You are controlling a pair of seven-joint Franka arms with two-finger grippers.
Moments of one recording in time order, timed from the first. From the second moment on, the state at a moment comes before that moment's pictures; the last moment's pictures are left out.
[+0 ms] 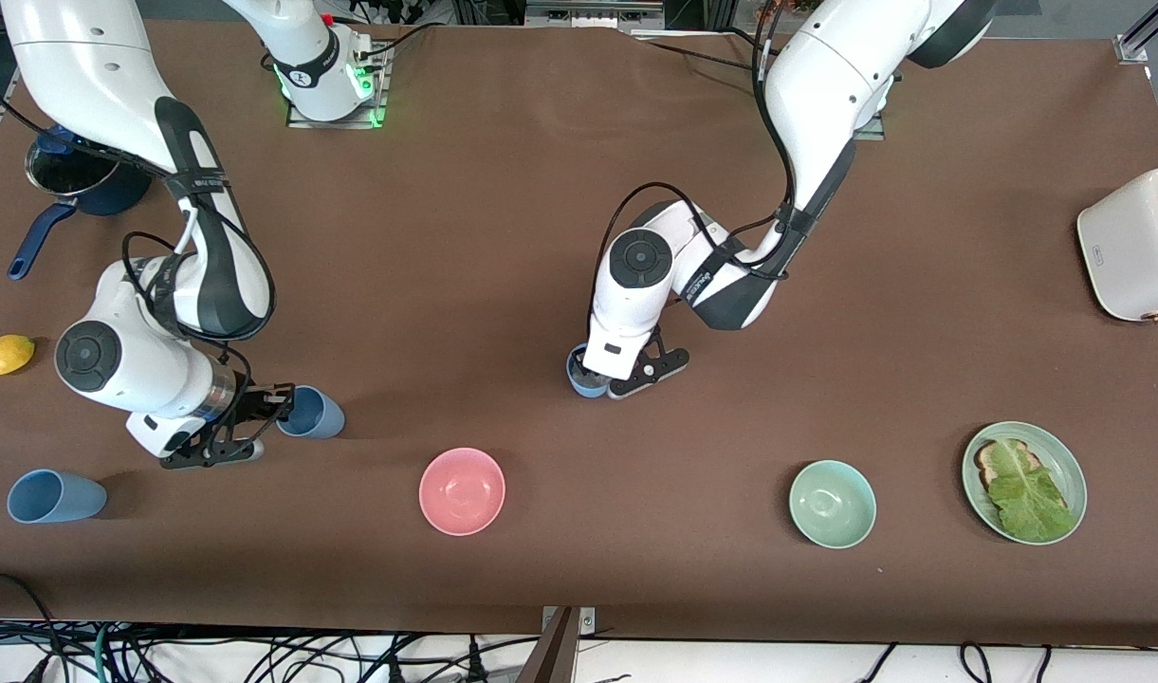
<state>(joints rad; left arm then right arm) -0.43 0.81 -0.31 -1.39 0.24 2.24 -1.27 0.07 0.62 0.00 -1.54 0.06 2.14 -0.09</state>
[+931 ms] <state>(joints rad) -0.42 0.63 -0.31 -1.36 0.24 2.09 -1.11 0.12 0.60 0.07 -1.23 0.06 1.72 0.04</state>
